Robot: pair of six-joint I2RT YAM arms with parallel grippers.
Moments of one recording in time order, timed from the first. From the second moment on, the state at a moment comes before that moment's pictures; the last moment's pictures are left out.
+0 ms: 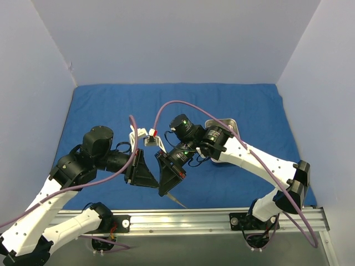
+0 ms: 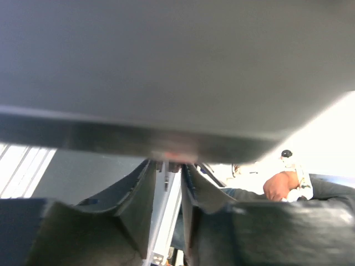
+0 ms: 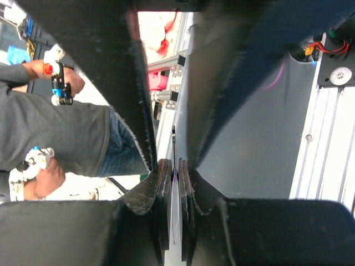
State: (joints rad) left arm -0.70 0.86 1.17 -0.82 0.88 -0.72; right arm 1.01 1.50 1.45 -0.68 -1.19 0.27
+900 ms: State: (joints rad) left arm -0.71 0.72 1.26 -0.77 0.09 -0.32; right arm 0.70 1.46 1.57 -0.77 -0.45 1.09
